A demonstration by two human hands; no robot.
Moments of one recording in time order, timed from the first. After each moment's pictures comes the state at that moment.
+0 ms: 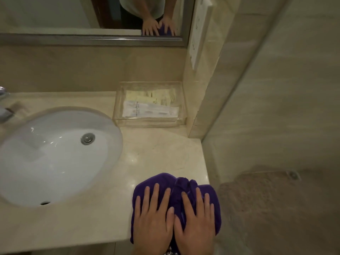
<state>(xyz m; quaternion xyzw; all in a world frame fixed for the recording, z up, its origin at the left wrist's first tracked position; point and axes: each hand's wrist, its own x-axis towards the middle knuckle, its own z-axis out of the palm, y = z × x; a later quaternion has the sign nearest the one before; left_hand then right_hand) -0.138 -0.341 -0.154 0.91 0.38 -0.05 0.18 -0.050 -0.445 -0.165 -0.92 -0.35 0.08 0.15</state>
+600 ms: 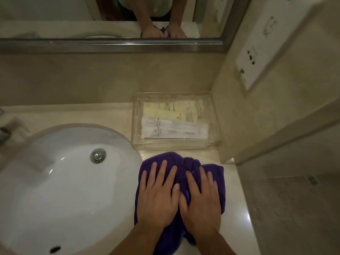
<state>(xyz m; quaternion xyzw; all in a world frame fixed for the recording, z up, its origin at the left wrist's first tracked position) -0.084 -0.165 -0.160 0.93 0.35 -0.01 0.14 0.000 -0.273 -0.166 -0.92 -0.37 0.03 0.13</state>
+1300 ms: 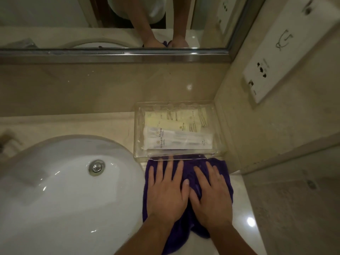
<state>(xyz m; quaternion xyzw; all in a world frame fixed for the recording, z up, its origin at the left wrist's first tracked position) -0.046 -0.136 -0.159 0.93 0.34 -0.01 0.15 0.044 -0.252 -0.164 -0.91 -0.38 0.05 0.14</state>
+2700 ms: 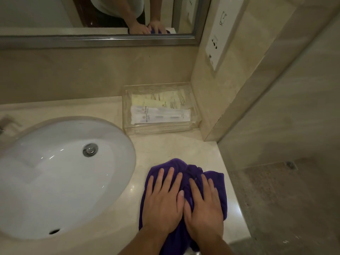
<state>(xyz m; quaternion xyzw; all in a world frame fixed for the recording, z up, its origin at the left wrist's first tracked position) -0.120 -0.243 -0.158 0.95 0.27 -0.02 0.16 -0.052 -0.361 -0.172 -0.94 -0.31 0.03 0.14</state>
